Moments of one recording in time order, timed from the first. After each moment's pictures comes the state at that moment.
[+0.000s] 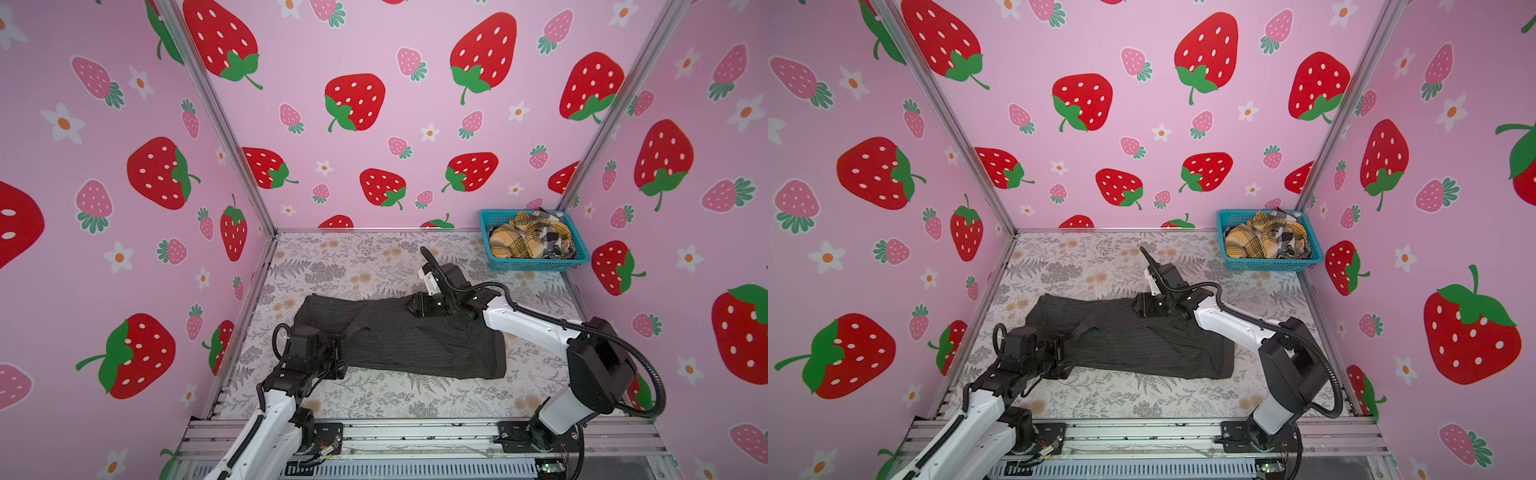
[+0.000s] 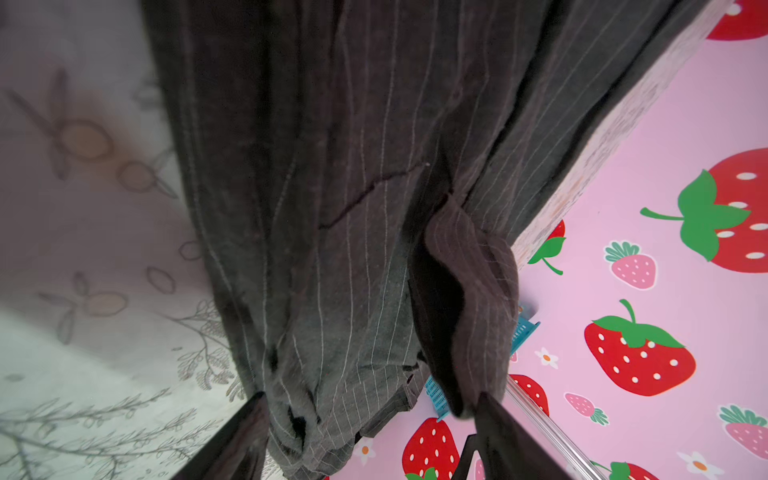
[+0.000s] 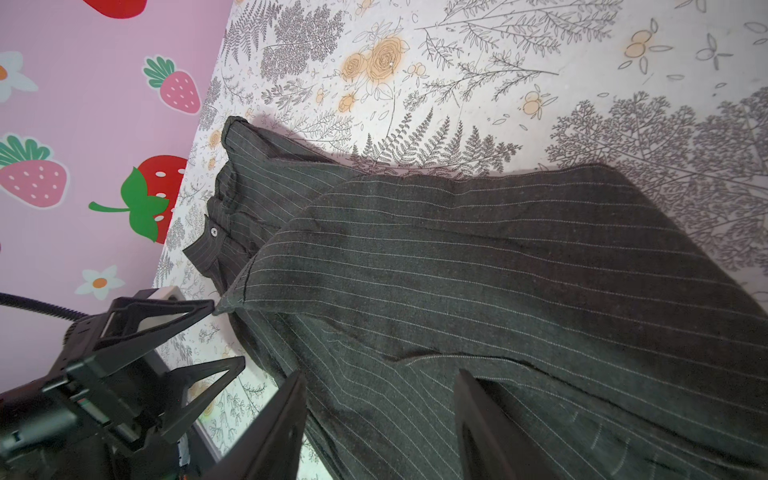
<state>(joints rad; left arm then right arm) -0.15 0.76 0.27 -0.31 0.33 -1.78 0.82 1.62 1.11 -0.26 -0.25 0.55</state>
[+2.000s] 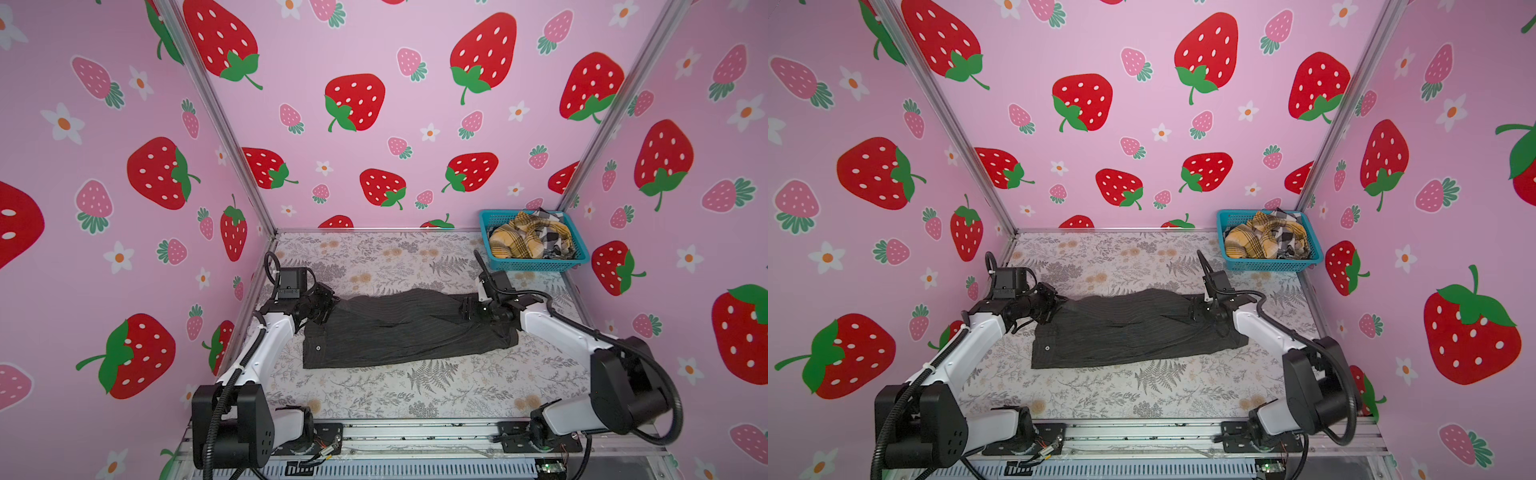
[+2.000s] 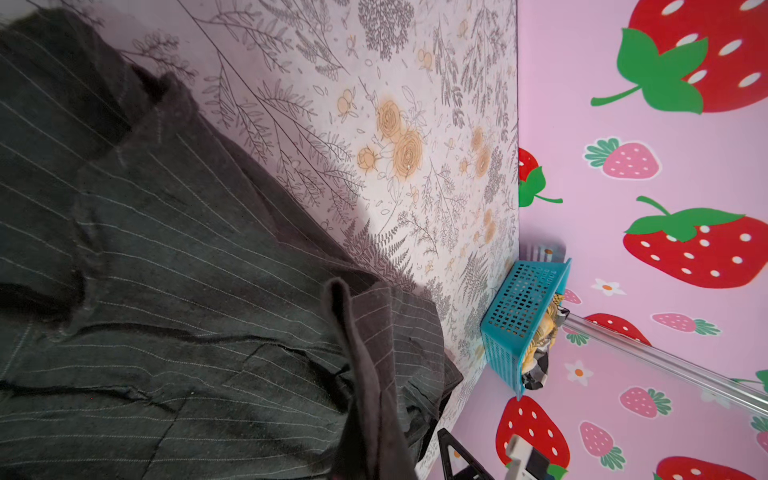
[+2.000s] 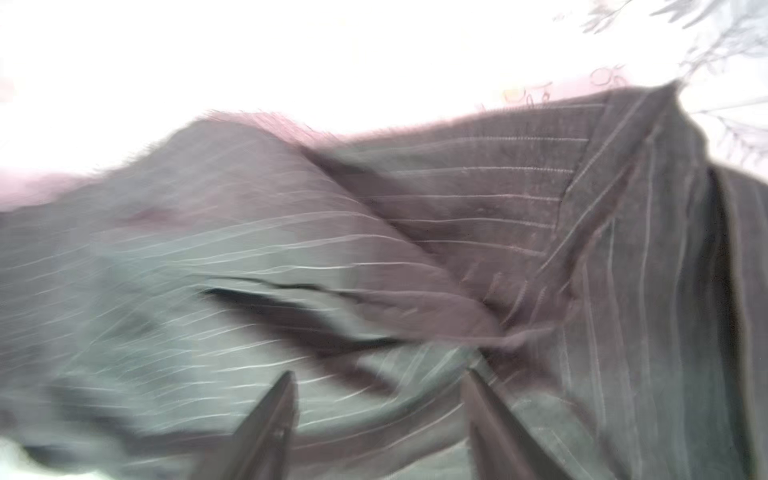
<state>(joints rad) 0.03 1.27 0.86 -0.46 0.45 -1.09 0.48 1.39 0.86 -0.42 -0.12 0.48</state>
